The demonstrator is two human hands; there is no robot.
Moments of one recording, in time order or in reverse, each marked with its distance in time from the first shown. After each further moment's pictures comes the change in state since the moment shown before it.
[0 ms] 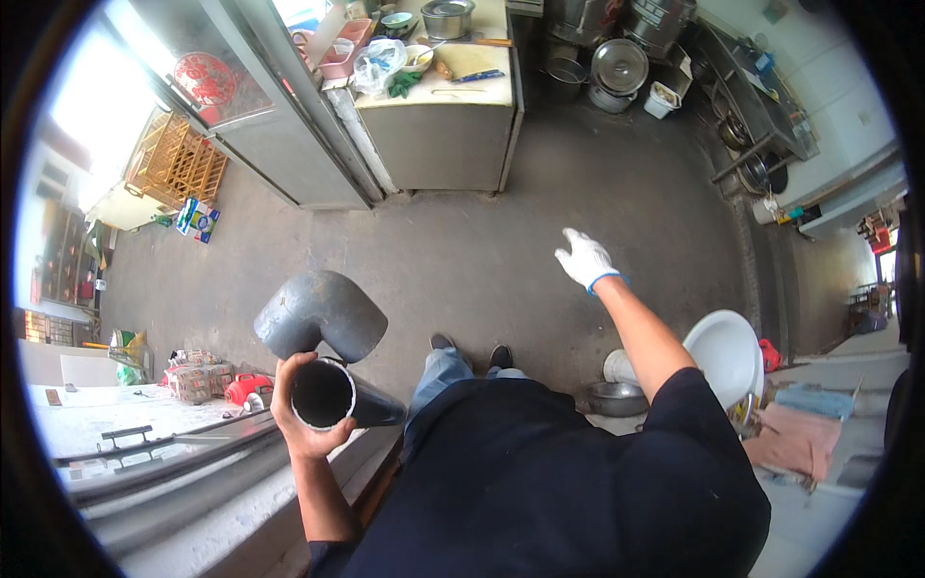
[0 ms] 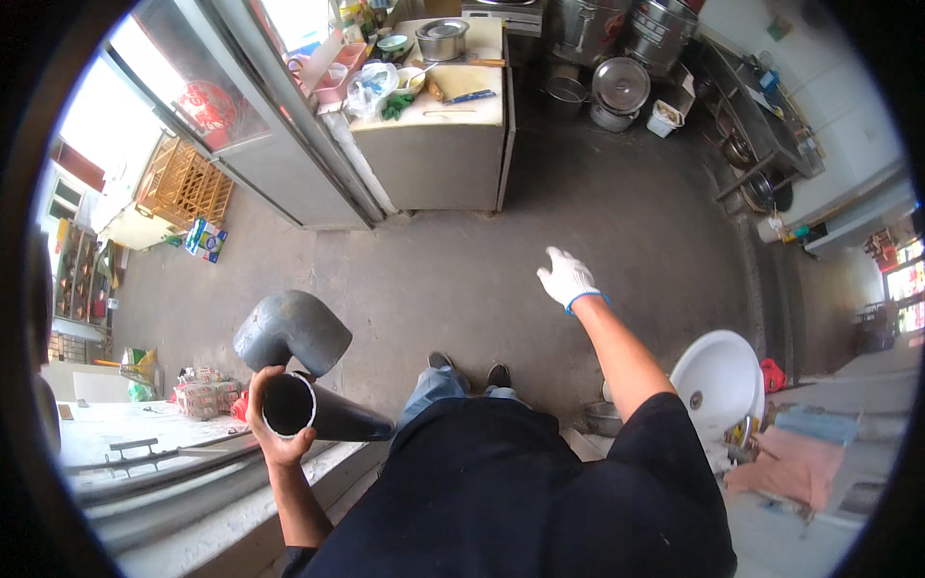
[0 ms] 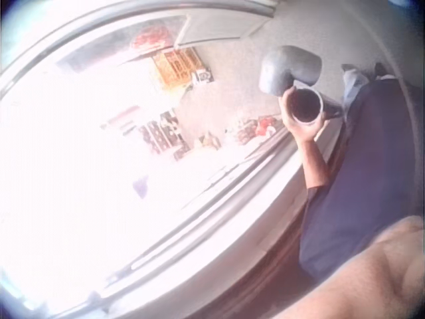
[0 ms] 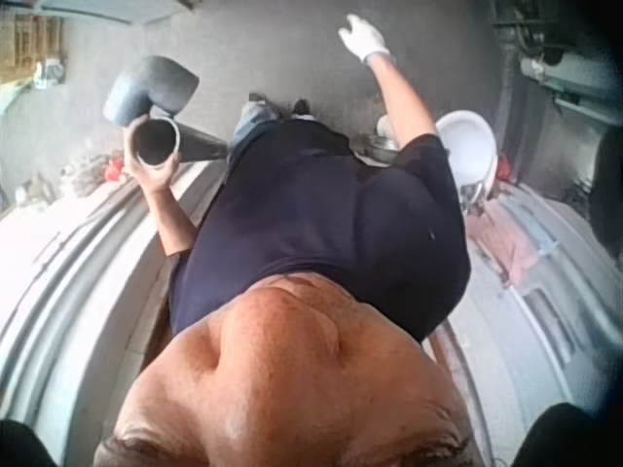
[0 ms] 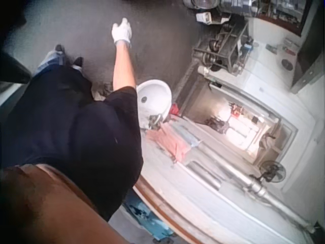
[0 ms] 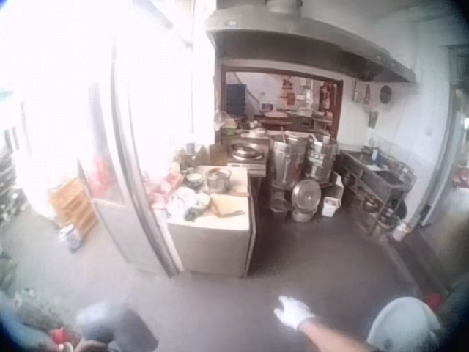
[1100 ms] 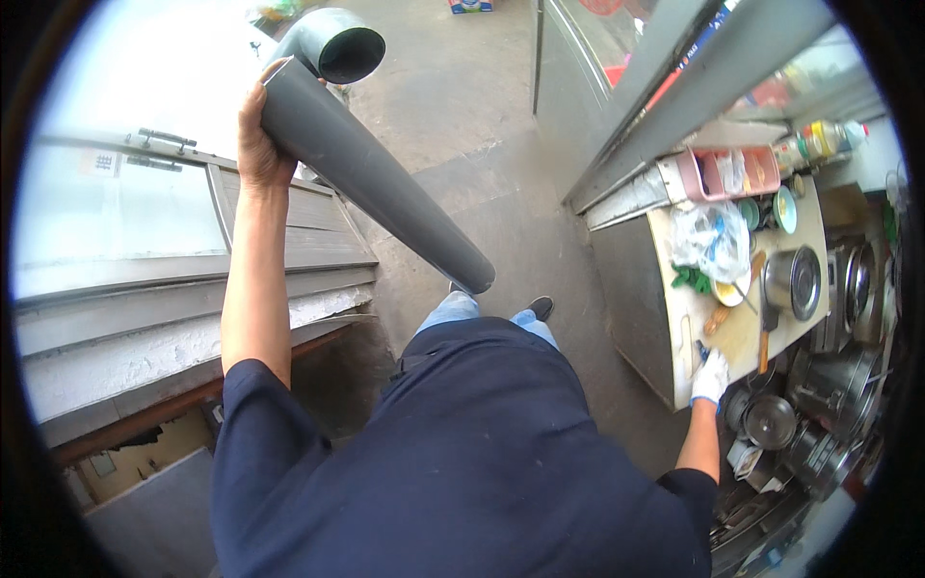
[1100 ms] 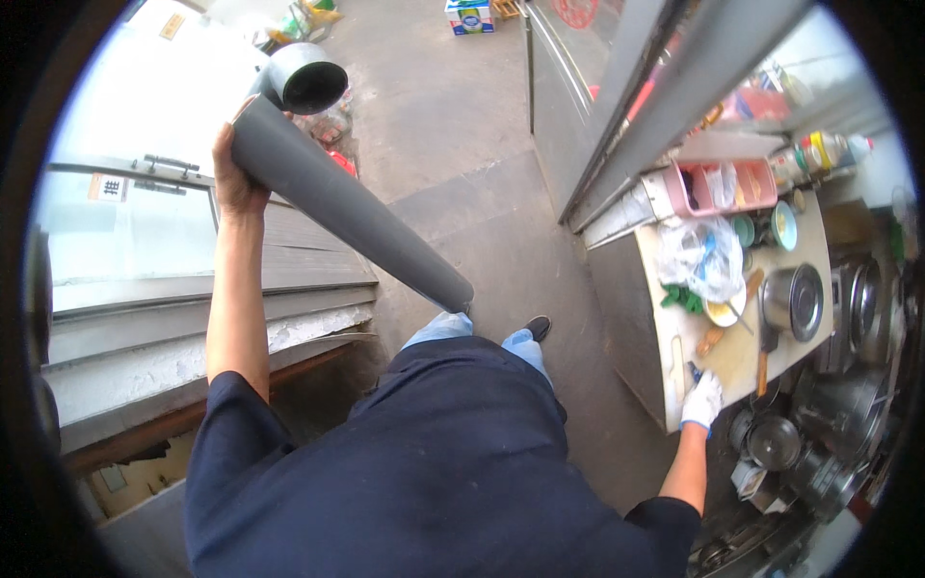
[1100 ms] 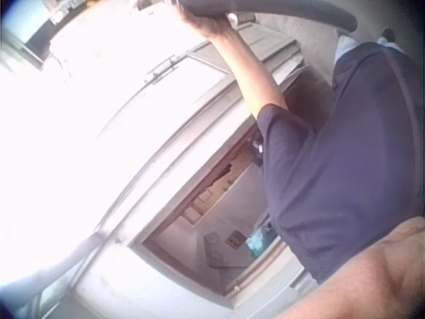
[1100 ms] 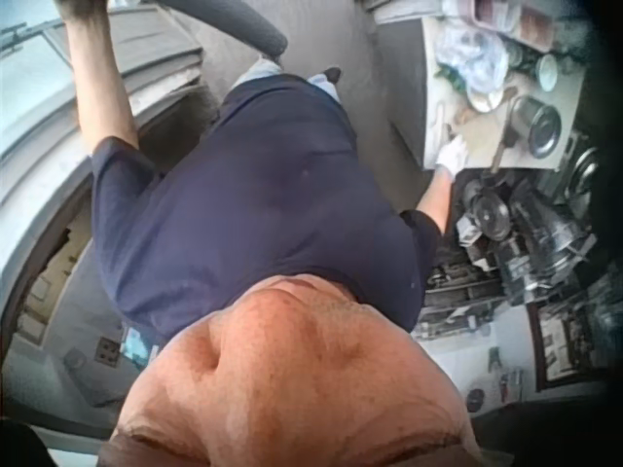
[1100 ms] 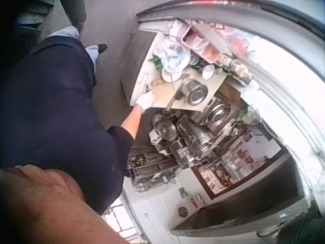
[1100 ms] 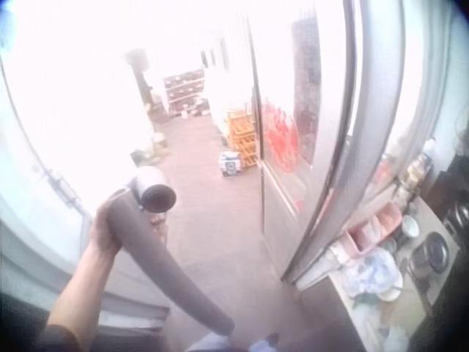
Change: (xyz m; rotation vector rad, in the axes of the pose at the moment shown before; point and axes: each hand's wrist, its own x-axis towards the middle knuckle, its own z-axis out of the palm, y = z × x) left_hand 0.350 -0.115 -0.202 -0.232 1.040 -0.099; right_hand 0.615 -0.131 -0.061 -0.715 0.069 -0.687
